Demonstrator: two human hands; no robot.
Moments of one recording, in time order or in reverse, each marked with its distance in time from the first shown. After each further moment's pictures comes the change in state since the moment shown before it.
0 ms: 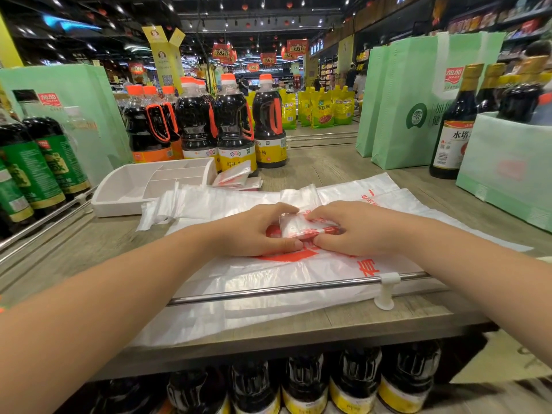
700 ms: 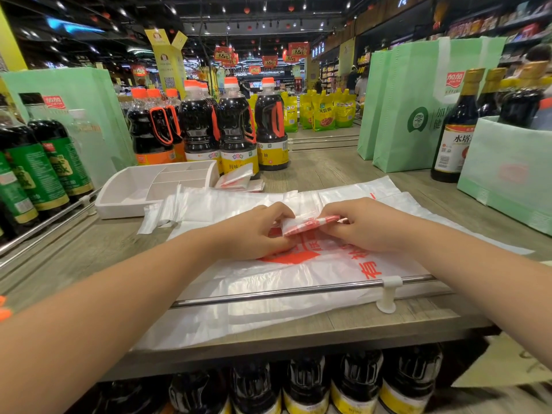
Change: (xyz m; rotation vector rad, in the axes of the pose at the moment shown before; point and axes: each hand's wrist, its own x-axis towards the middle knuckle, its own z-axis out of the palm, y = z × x) left_hand -0.005 -0.003 0.001 -0.017 0.075 -0.007; right_hand 0.000 0.009 0.001 0.191 0.137 -0.009
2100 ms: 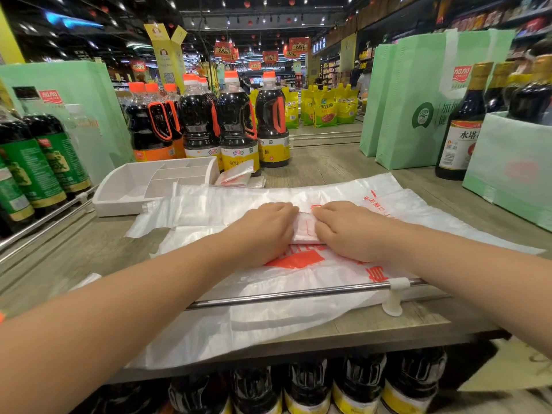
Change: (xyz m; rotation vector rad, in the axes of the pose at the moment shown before) left_hand 0.006 0.022 0.012 0.281 0.100 -0.010; right_hand 0.023 -0.006 0.027 -0.295 -0.091 0.047
